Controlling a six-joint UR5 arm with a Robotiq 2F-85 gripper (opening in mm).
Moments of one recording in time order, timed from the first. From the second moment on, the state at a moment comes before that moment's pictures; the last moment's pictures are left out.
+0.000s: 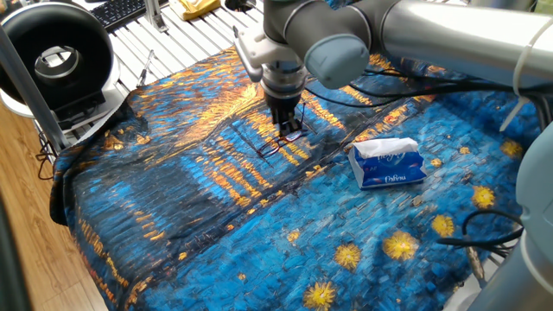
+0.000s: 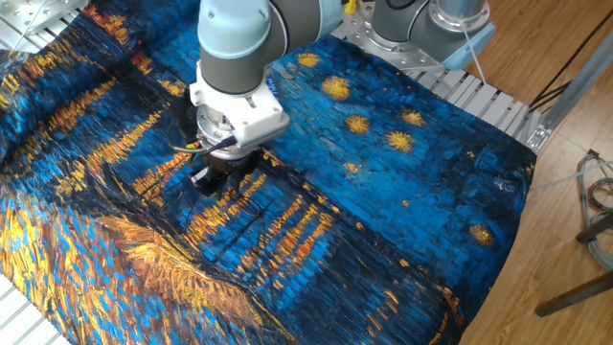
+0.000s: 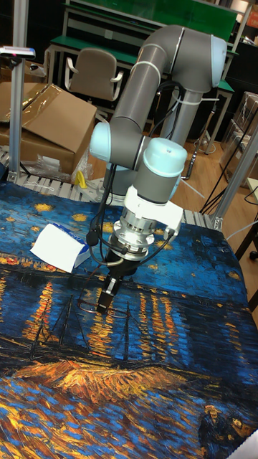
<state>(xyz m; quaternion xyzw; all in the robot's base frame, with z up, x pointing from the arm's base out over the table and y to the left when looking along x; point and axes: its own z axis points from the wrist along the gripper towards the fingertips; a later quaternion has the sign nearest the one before) 0.561 -0.009 0.024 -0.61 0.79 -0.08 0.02</state>
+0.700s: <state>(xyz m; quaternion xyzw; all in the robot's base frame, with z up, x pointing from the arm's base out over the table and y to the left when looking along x) 0.554 -0.009 0.015 -0.61 0.79 -0.07 0.03</state>
